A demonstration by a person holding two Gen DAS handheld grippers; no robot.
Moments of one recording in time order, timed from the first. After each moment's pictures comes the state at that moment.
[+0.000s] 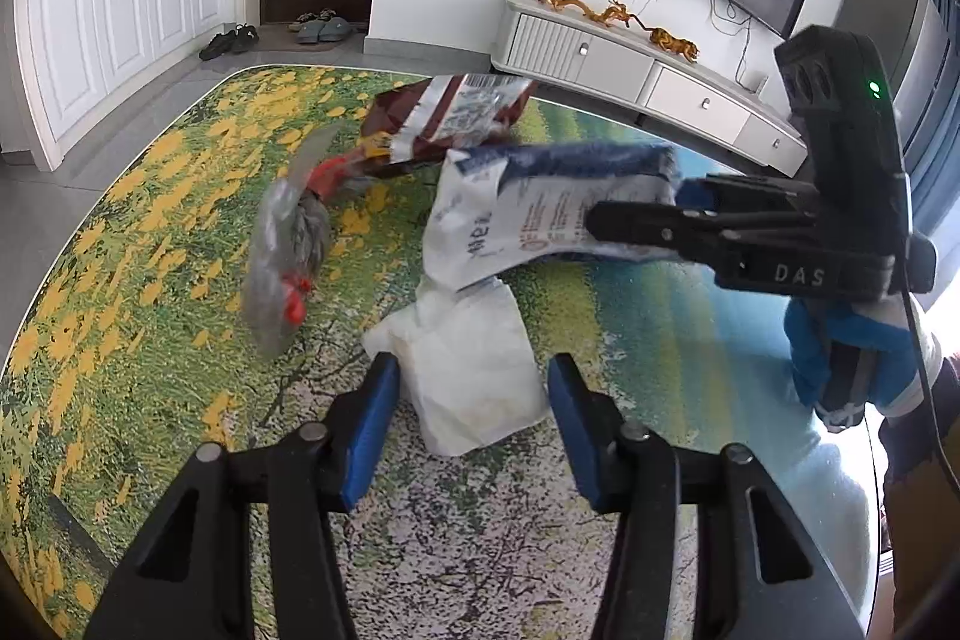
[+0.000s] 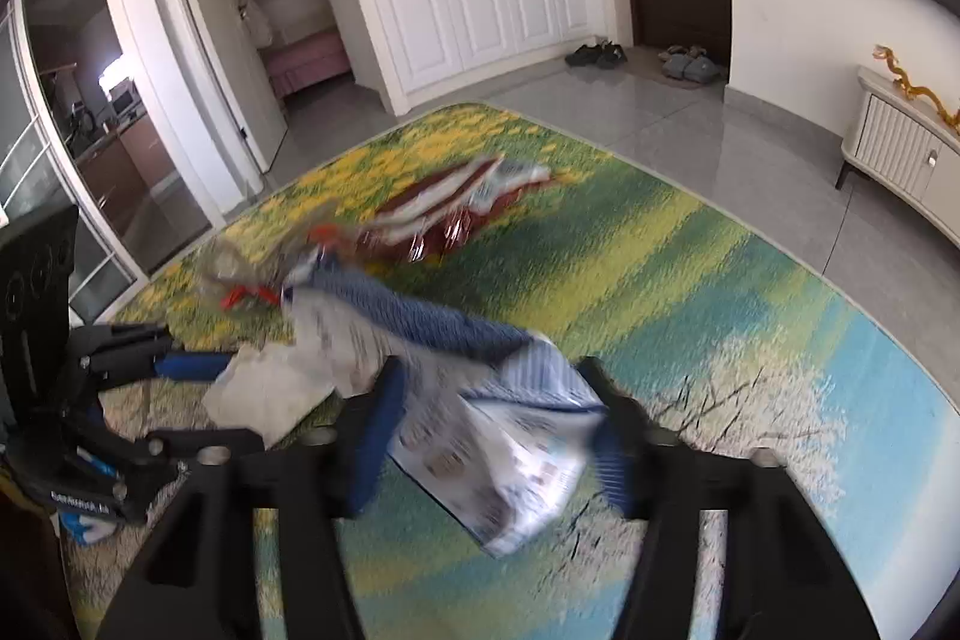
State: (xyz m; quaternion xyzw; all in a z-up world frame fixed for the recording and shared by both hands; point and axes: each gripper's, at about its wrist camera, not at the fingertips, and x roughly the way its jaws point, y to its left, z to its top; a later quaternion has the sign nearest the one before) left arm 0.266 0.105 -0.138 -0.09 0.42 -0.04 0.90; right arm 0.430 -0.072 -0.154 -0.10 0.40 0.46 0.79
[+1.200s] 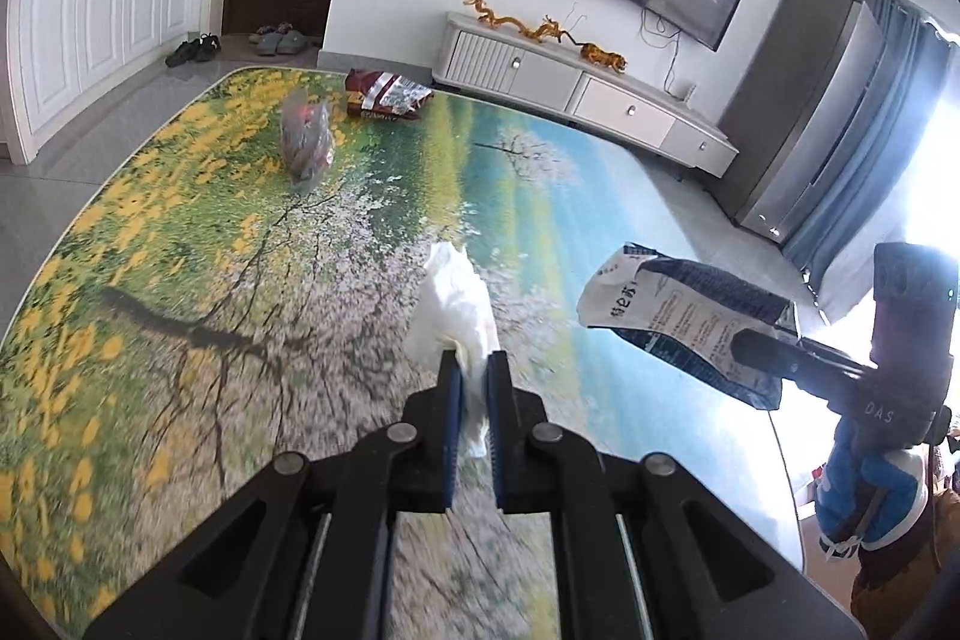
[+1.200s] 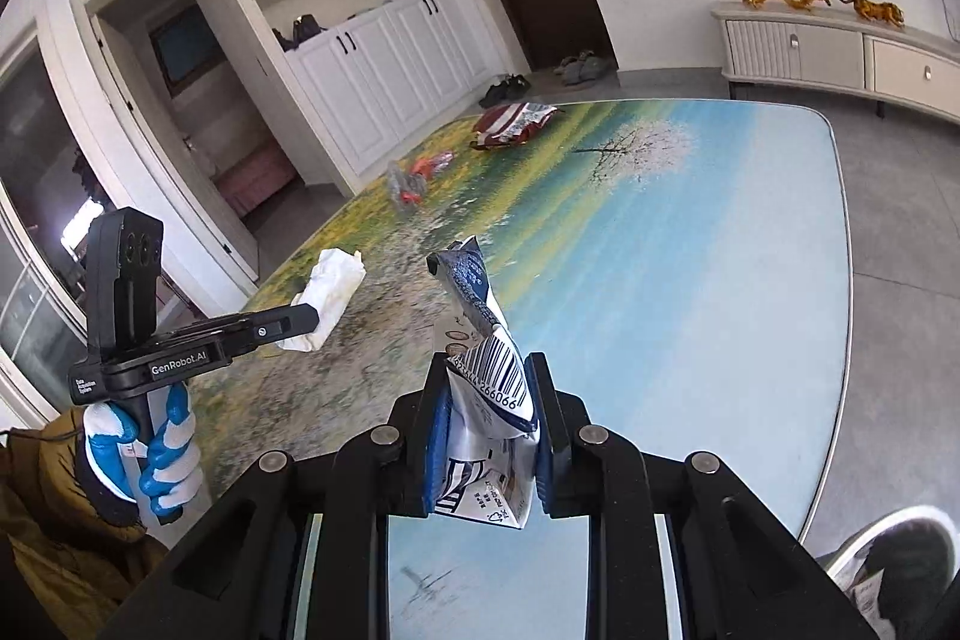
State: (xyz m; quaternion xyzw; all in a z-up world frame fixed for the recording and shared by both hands) left arm 0.106 0.089 -0.096 -0.12 0.39 -0.10 0.91; right arm 0.185 -0.214 -0.125 0.08 0.39 0.36 0.85
